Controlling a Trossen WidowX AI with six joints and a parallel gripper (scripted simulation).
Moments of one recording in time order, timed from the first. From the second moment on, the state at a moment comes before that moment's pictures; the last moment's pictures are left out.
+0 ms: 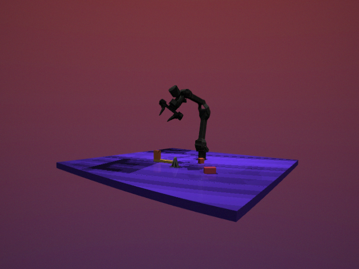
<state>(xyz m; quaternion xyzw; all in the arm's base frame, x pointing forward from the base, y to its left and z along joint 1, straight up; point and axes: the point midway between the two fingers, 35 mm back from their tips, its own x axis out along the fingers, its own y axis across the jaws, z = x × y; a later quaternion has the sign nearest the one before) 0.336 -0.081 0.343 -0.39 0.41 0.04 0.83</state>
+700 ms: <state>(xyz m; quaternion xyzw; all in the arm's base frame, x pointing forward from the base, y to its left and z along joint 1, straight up) 0.321 -0.119 0.254 -0.51 0.51 0.25 0.65</state>
